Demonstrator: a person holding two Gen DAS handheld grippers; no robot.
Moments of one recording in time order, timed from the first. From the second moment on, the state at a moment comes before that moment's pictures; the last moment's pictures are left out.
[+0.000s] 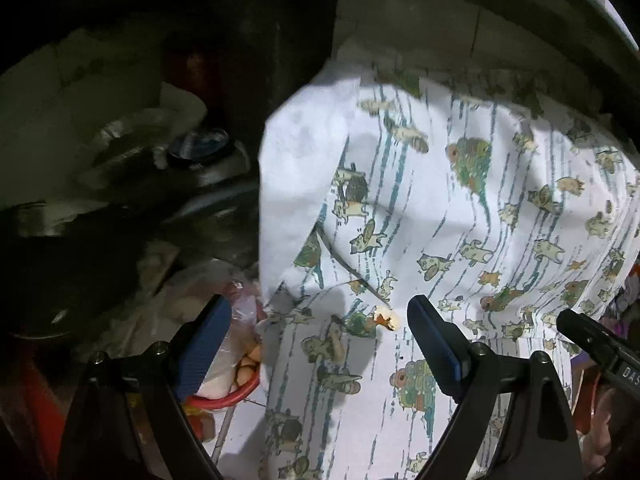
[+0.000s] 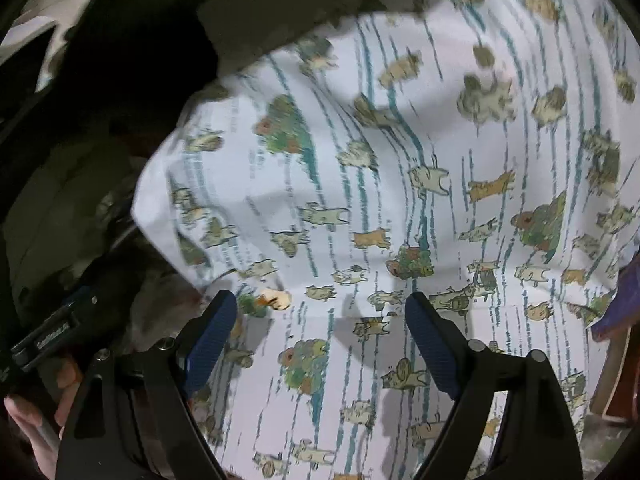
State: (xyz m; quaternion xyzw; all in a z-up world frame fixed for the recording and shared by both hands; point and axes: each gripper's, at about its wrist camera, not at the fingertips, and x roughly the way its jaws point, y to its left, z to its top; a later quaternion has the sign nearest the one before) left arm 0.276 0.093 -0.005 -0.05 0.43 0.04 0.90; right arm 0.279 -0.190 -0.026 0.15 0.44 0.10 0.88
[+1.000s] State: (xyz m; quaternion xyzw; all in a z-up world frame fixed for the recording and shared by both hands) left arm 0.357 0.084 -0.183 -0.12 0.64 0.02 0.76; right arm 0.367 -0.127 -0.143 0.22 0.58 0.12 0.78
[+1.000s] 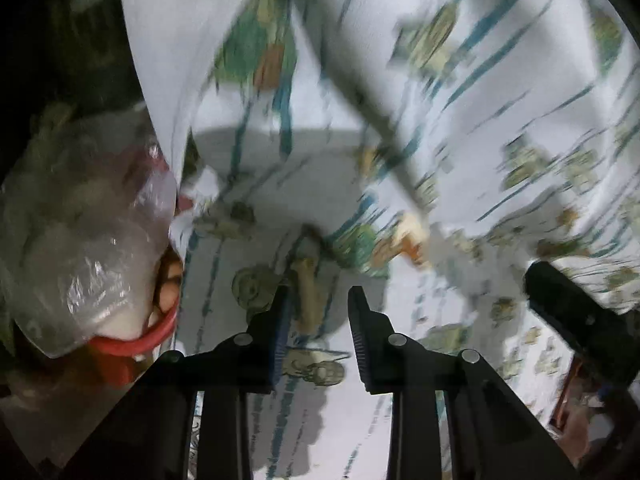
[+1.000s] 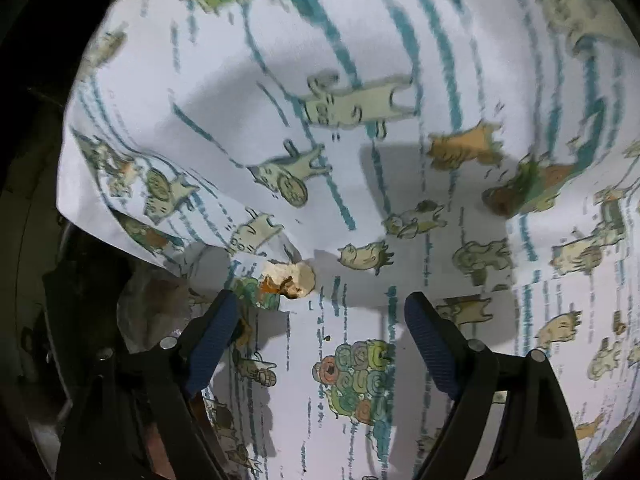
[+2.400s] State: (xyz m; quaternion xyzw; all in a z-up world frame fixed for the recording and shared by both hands) left arm 0.321 0.102 -0.099 -0.12 0.56 0.00 0.82; right arm 0.340 -0.071 -0.136 0.12 0.52 0.15 0.83
